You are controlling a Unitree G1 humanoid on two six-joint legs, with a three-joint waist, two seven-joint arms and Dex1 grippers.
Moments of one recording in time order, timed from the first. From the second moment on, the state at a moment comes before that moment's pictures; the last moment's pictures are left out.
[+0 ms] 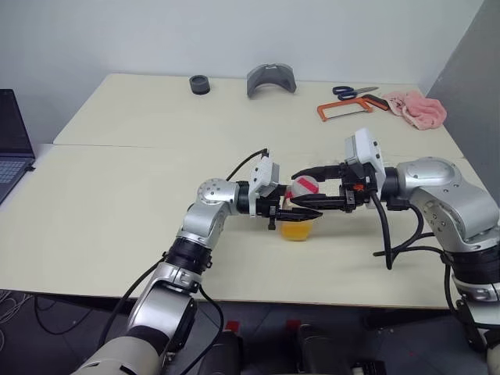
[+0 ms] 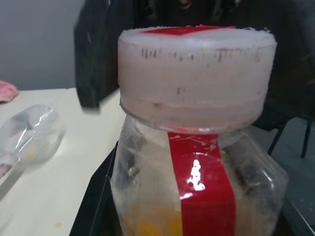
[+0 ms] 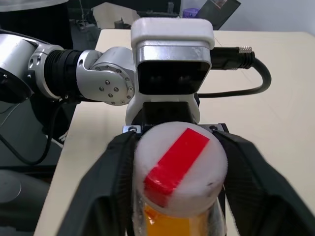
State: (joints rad) left arm -0.73 0.21 -0.19 0.39 -0.31 0.07 -1.31; right arm -0.65 -0.69 0.10 -0.26 0.56 0.58 1.06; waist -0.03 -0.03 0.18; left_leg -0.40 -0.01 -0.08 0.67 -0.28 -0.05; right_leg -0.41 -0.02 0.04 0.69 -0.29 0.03
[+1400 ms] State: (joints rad) left arm -0.80 0.13 -0.15 0.56 -0.26 -0.07 -1.18; right arm -0.31 -0.29 0.07 -0.70 0.36 0.71 0.27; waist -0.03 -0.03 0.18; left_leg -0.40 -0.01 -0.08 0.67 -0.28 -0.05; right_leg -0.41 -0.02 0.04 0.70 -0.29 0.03
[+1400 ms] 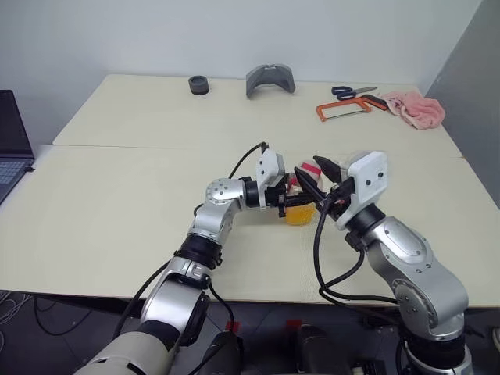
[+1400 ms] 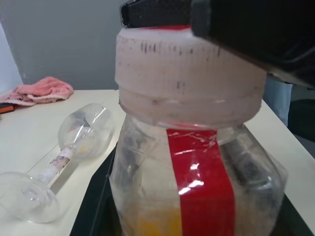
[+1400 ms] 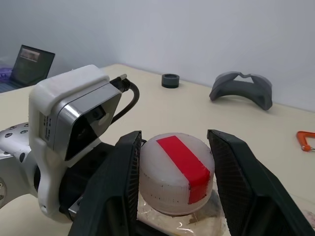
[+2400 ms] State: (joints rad) left arm -0.84 0.12 -0.14 0.62 -0.25 -0.10 -1.17; right arm -0.26 -0.43 -0.09 -0.84 0.56 0.78 0.33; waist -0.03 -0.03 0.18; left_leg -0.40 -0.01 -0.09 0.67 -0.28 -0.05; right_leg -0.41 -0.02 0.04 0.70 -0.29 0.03
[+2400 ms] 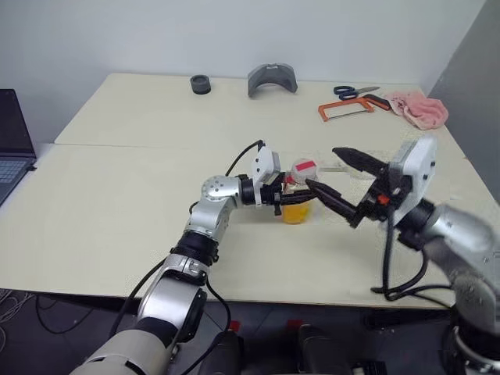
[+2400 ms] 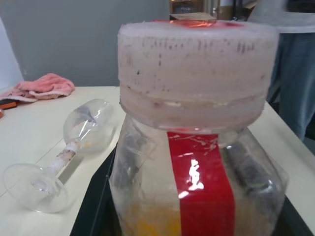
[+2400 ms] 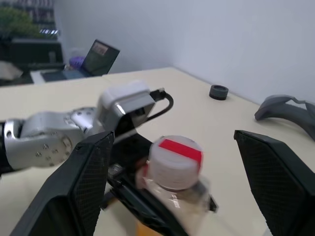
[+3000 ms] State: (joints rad) left arm -0.88 0.09 -0.14 0.72 -0.21 -0.20 -1.14; right arm -0.22 -0.26 0.16 -0.80 0.19 0.73 0.05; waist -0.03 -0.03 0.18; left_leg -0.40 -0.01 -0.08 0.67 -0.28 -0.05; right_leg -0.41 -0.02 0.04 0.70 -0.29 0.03
